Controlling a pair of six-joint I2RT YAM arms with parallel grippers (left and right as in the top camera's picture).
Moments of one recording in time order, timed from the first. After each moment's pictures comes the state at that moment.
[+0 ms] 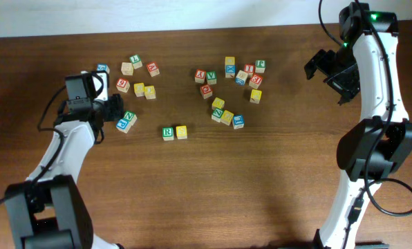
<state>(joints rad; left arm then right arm) 0.11 1.73 1.10 -0.28 0.05 0.05 -0.15 2.24 2.27 -1.56 -0.05 0.68</state>
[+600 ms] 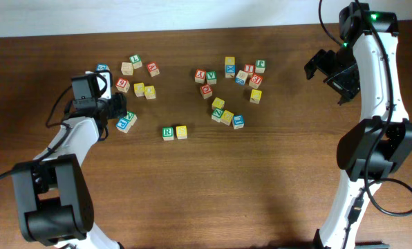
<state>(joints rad) 0.11 1.85 1.10 -0.12 0.06 0.03 -0.15 2.24 2.27 -1.56 -0.05 0.68</state>
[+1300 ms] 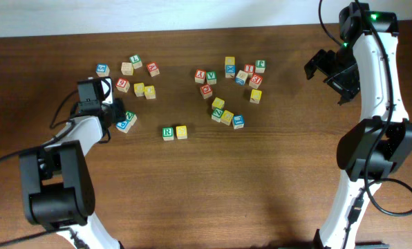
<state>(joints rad) 0.11 1.96 1.10 -0.09 -0.01 0.02 -0.15 2.24 2.27 -1.56 -0.05 0.68</state>
